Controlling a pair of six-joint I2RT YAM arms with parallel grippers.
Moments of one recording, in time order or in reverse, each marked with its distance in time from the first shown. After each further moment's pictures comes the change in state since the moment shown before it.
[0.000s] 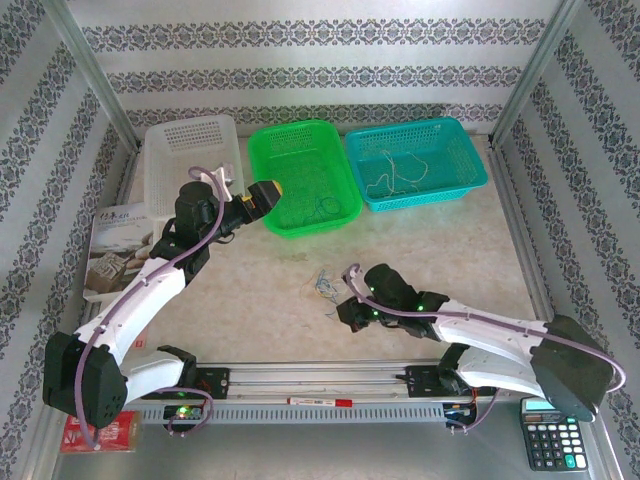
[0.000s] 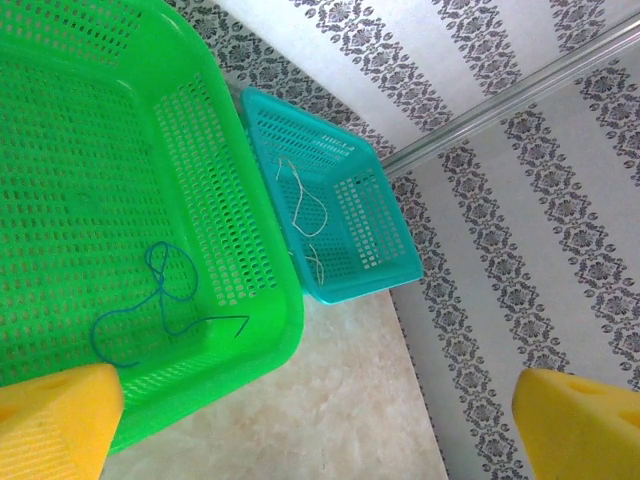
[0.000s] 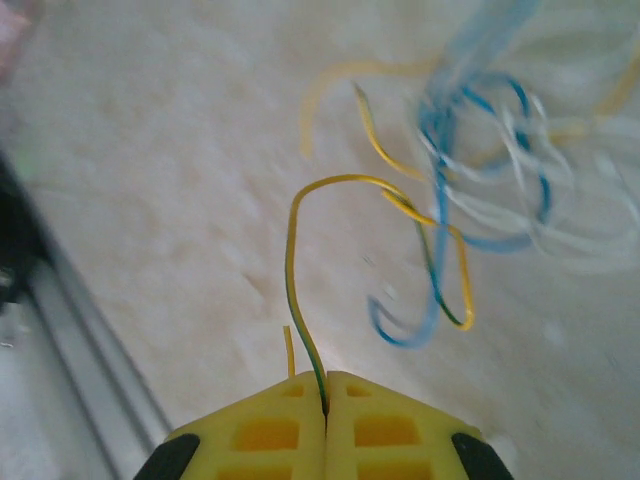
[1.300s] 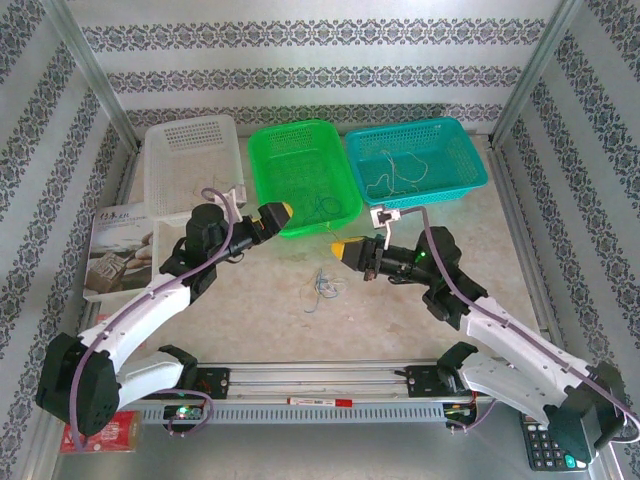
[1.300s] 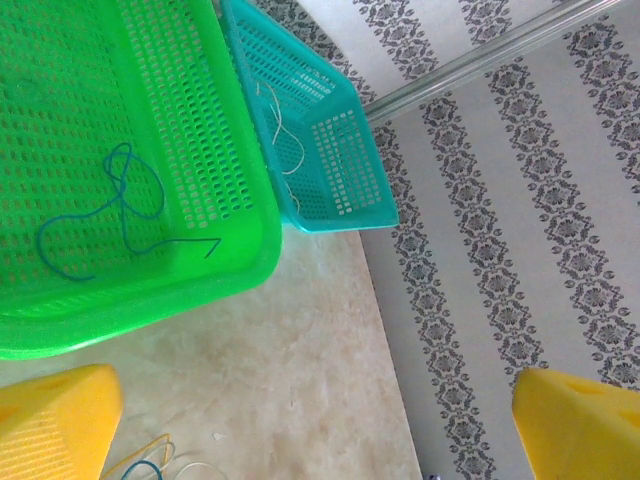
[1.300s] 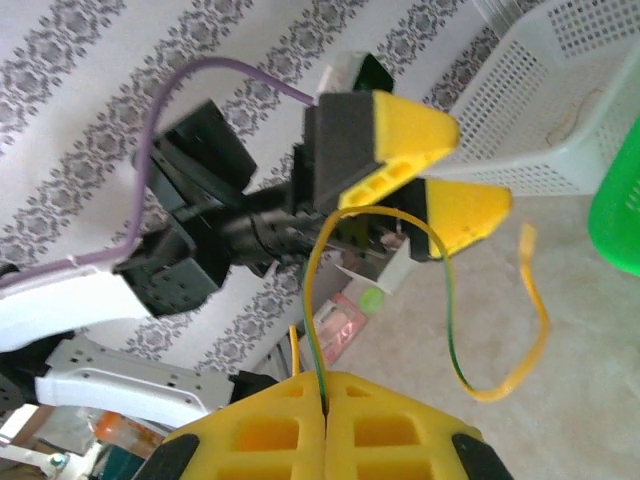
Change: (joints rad) left arm -0.097 -0.042 -0.163 0.127 0.011 -0.113; right arm -0.243 -0.203 0.169 0.352 -0.321 0.311
